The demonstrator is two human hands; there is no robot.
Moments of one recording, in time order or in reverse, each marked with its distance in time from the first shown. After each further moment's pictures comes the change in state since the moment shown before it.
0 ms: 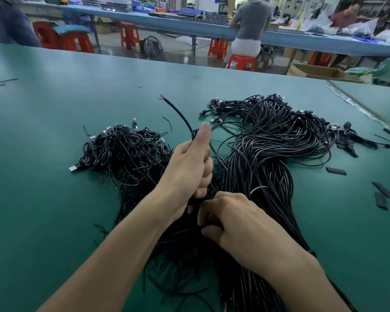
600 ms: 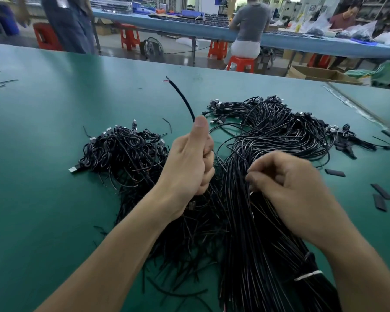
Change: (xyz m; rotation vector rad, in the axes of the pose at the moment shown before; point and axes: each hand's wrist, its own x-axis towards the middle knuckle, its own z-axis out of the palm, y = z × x) left_hand -0.007 0.010 0.003 -0.012 -0.084 0.184; right_hand -0.007 0.041 -0.043 0.447 0.459 0.084
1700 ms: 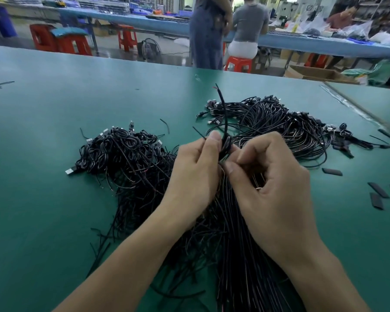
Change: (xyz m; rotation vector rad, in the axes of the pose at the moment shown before) left_hand -0.001 -0.007 0.022 0.203 0.162 0.069; right_hand -0.010 -0.038 0.031 0.096 0.299 -0.334
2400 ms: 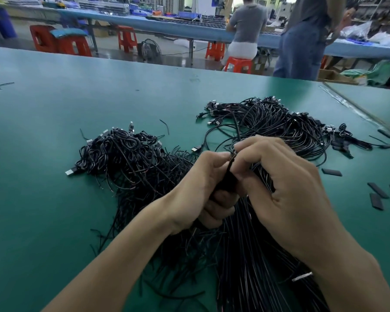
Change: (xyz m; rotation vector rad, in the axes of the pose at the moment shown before) left_hand -0.005 -0.001 -0.016 -0.169 -0.656 -0.384; right_hand 0.009 0.006 -0.024 -0.219 -0.212 -0.257
